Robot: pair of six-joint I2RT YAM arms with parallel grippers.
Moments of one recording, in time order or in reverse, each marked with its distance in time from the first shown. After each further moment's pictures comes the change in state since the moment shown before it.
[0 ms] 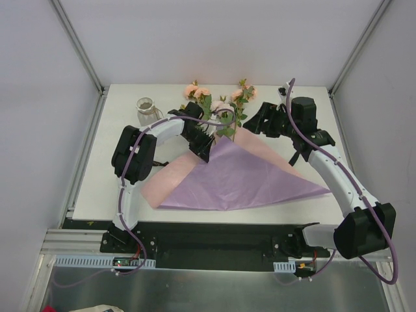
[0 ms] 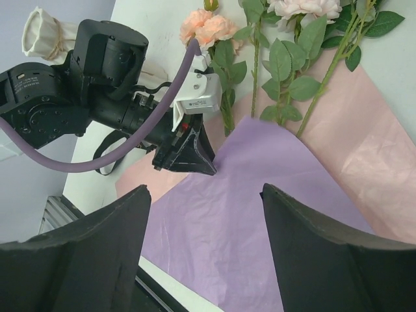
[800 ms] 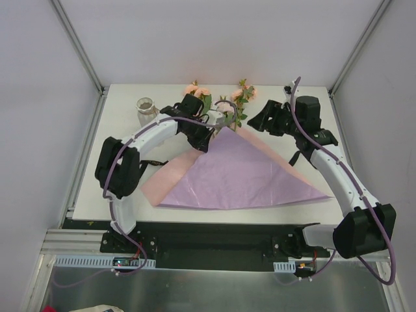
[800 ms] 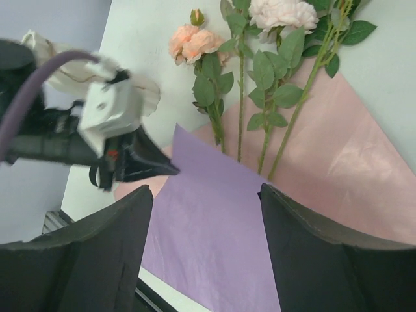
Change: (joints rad) left arm -0.048 -0.203 -0.032 0.017 -0.136 0.001; right arm -0.029 0.000 0.002 0.006 0.009 0.016
